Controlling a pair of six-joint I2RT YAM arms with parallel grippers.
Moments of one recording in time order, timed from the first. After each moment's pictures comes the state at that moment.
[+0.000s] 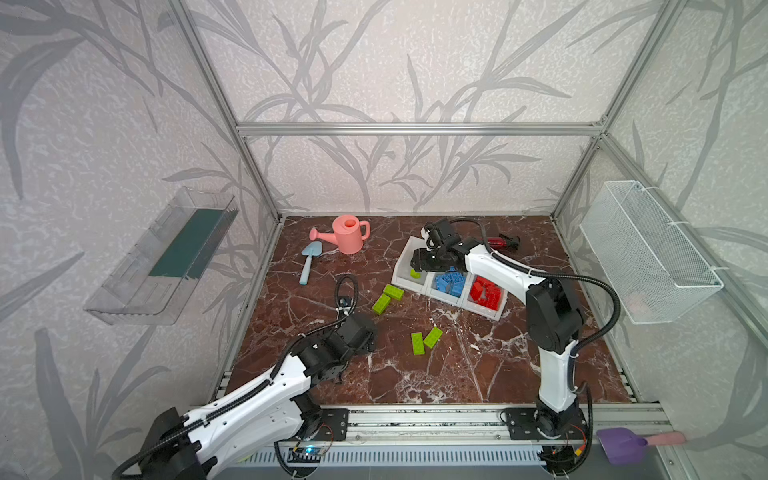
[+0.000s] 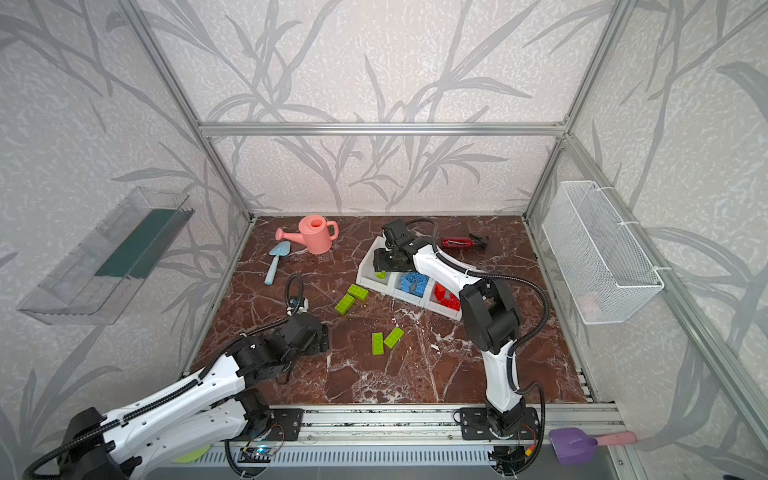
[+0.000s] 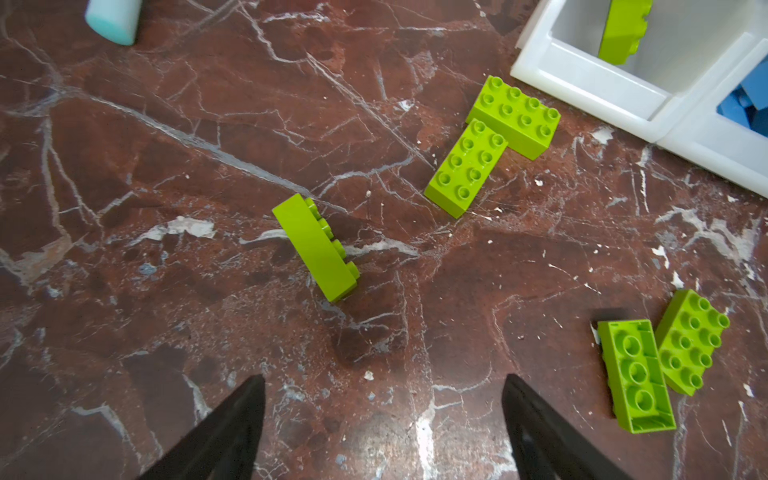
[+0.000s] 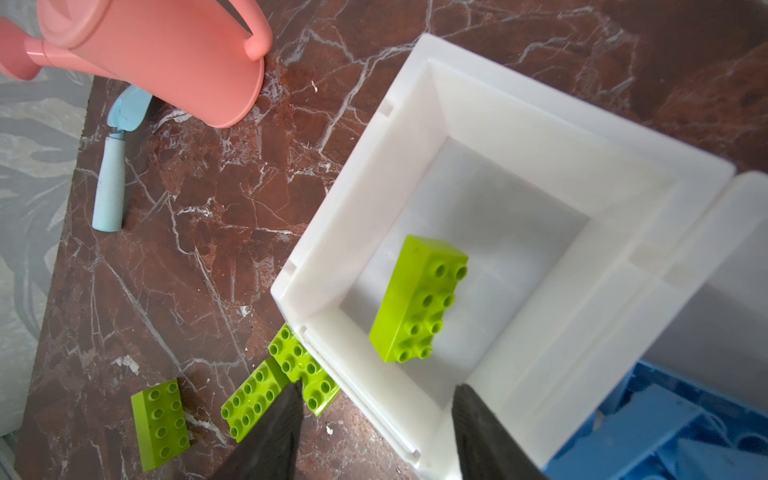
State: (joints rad) left arm -0.80 0.88 0.55 -0.69 -0.47 -0.78; right arm 0.59 2.02 1.63 -0.51 -0.15 0.48
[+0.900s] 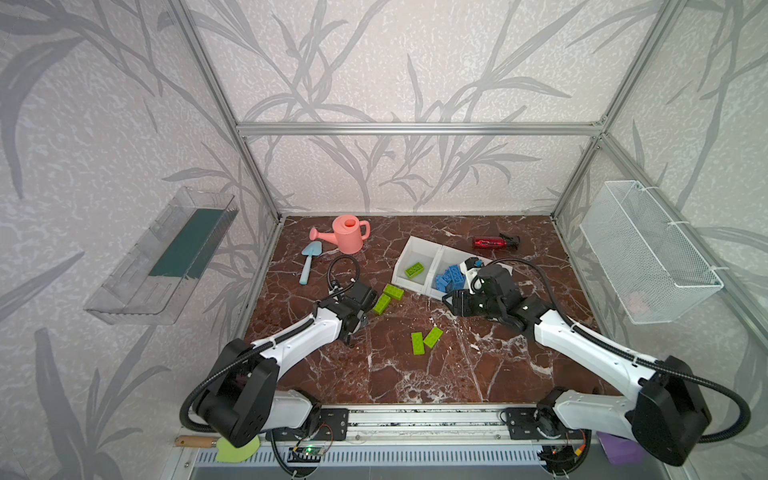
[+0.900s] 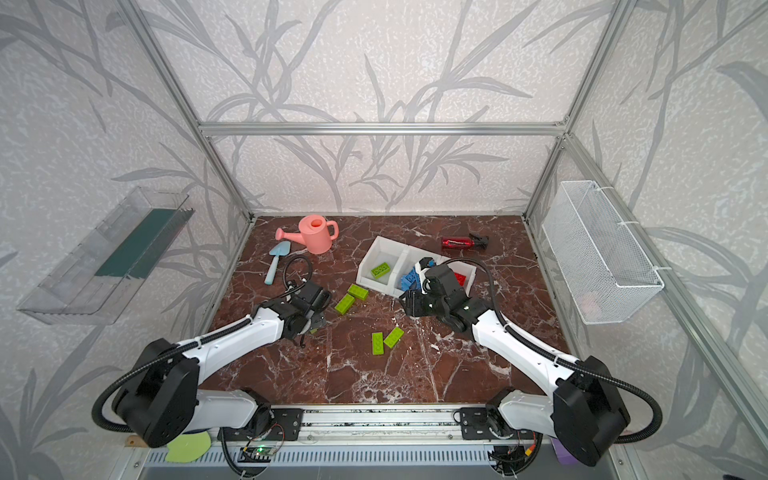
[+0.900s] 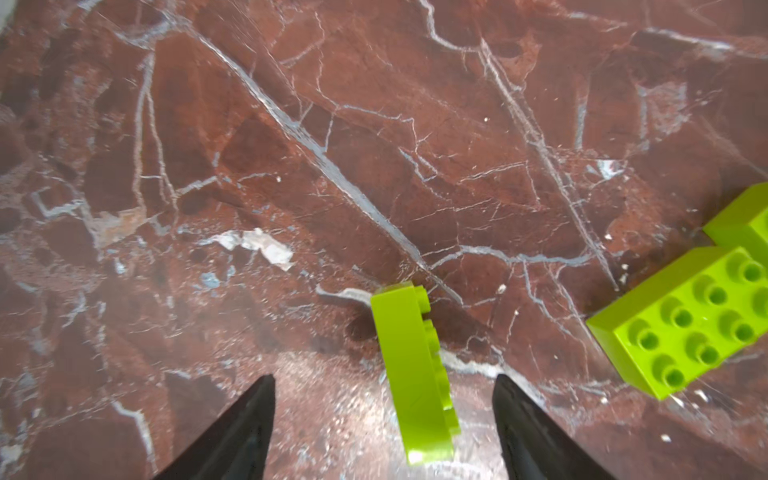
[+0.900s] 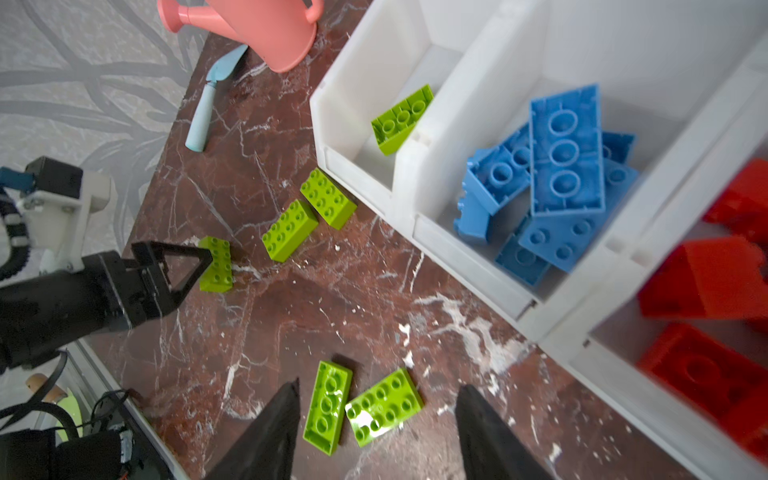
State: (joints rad) left arm -0.50 1.38 0.72 -0.62 -0.46 -0.87; right arm 0.60 1.18 0.76 -0.29 -0.15 0.51
